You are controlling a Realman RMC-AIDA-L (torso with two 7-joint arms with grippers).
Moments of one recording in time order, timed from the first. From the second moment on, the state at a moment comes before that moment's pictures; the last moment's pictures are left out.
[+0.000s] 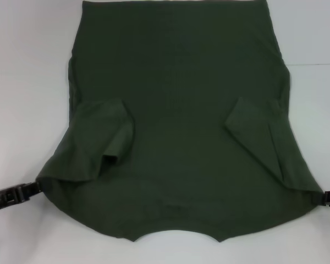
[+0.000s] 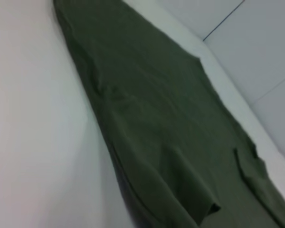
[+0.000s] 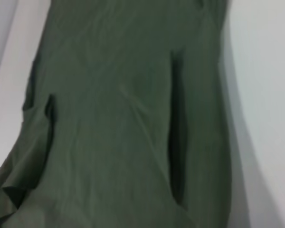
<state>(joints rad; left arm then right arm) -0.41 -2.14 0.22 0.75 2.32 1.51 -1.87 0.38 1.97 -0.51 -0.58 -2.26 -1.43 2.17</state>
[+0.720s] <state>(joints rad) -0.34 -2.12 0.01 0.76 2.32 1.75 -1.90 0.25 1.98 -0.27 -0.59 -2.26 -1.66 1.92</state>
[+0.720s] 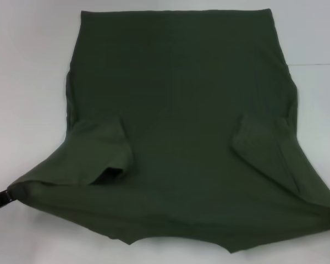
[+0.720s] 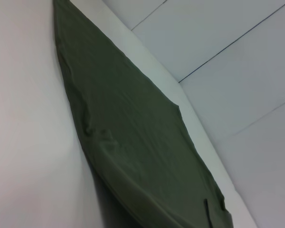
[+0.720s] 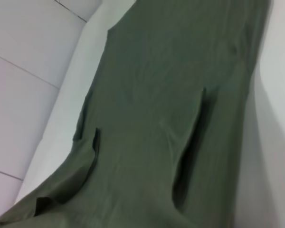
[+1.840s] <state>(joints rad) -0.33 -2.11 -0.03 0.77 2.33 1.83 -1.90 0.19 1.97 -0.10 -0.59 -2.26 -1.75 1.86</state>
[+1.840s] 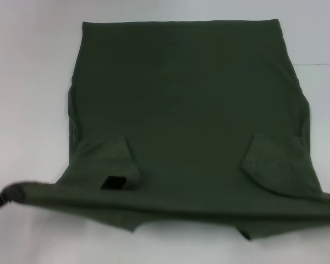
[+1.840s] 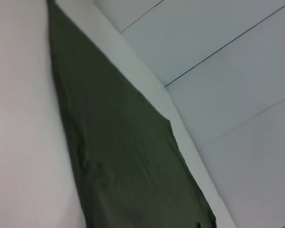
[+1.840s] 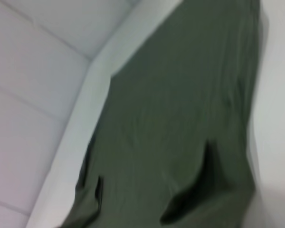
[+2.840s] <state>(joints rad) -0.81 -2.00 0.13 0.49 2.19 0.98 -1.67 0.76 2.03 -0.11 -0.43 -2.14 -1.00 1.74</state>
